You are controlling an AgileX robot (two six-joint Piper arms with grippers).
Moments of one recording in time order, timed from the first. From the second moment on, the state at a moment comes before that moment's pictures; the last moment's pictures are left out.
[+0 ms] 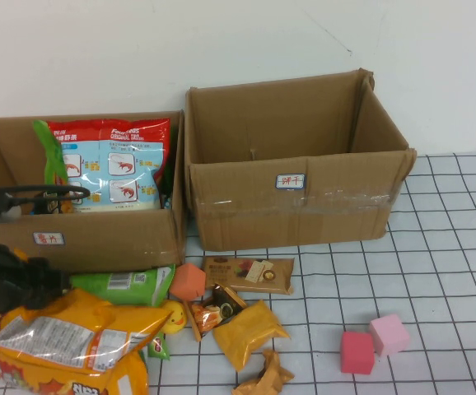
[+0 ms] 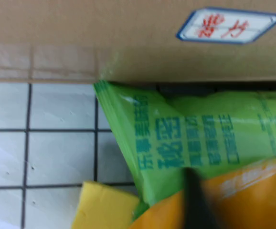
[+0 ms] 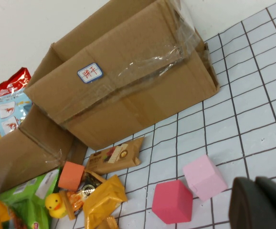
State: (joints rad) right arm -0.02 -0.01 0.03 0.83 0.43 -0.23; left arm 0.02 1.53 -0.77 -0.62 0.34 0.54
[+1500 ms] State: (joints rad) right arm -0.02 -0.01 0.03 0.83 0.43 -0.23; left arm 0.03 1.32 -1.32 -0.77 0.46 0.57
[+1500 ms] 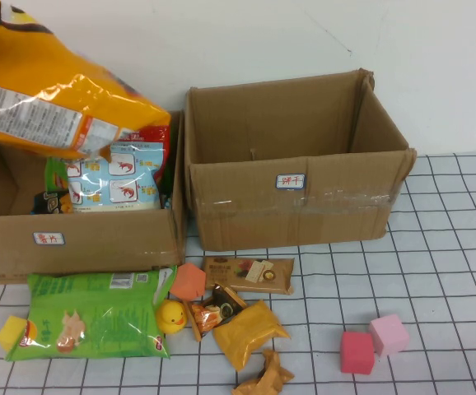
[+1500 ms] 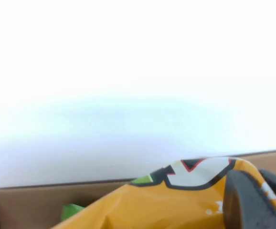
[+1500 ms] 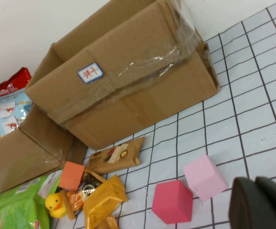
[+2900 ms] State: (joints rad) right arm -0.02 -0.01 0.03 0.84 0.43 -0.25; left arm 0.01 1.73 -1.35 -0.17 0.29 0.14
